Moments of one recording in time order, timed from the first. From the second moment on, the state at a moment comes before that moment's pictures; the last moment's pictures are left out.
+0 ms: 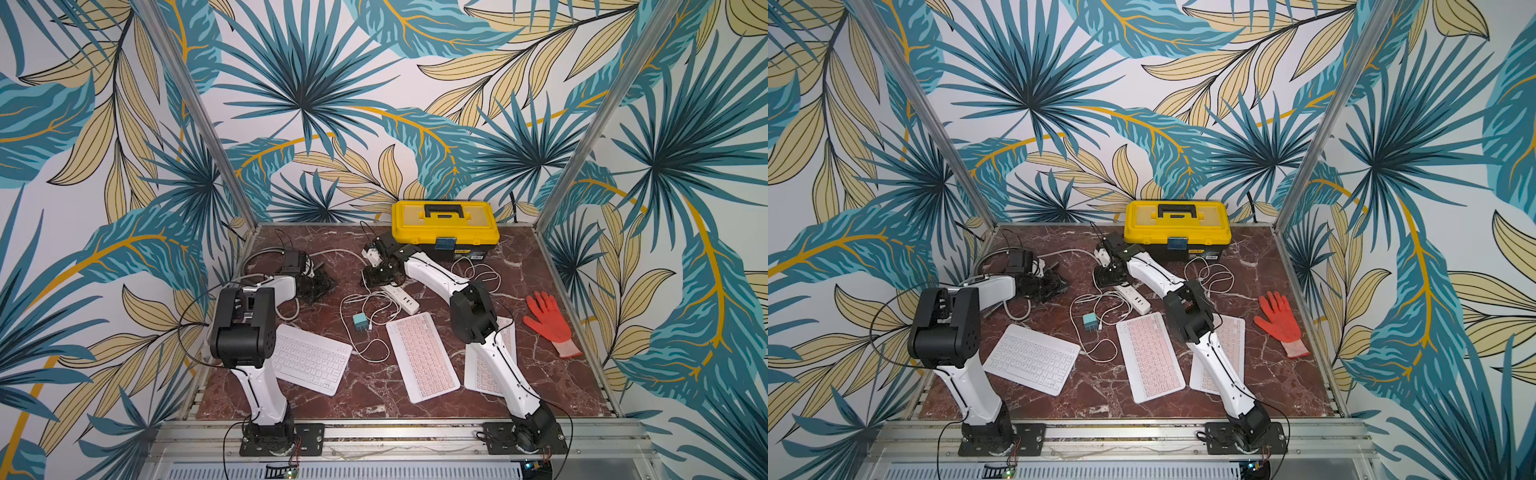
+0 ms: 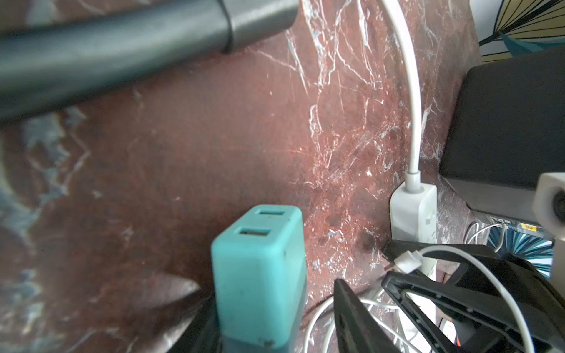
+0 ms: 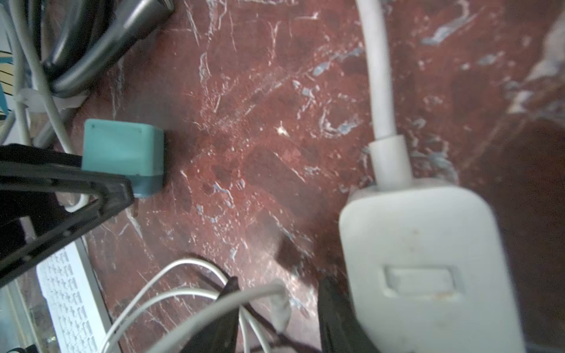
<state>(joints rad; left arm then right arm) 0.03 1.87 1.08 -0.21 0.44 -0.63 0.61 2.61 2.35 -0.80 -0.34 0.27</state>
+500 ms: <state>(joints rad) 0.03 1.68 0.95 -0.26 0.35 -0.63 0.60 2.38 2.21 -0.92 -0.19 0.16</state>
